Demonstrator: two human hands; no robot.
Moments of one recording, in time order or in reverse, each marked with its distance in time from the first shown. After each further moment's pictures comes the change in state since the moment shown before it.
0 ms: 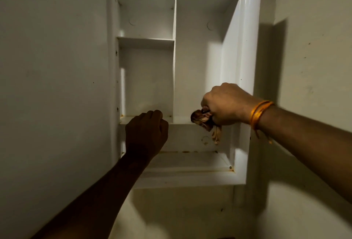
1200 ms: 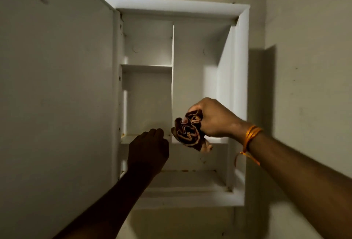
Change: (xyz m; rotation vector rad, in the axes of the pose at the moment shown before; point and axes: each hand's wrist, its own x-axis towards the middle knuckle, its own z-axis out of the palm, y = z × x) left_hand 0.010 0.015 -0.009 0.078 -0.164 -0.033; right_hand 0.004 0.001 -0.006 0.857 0.219 -0.004
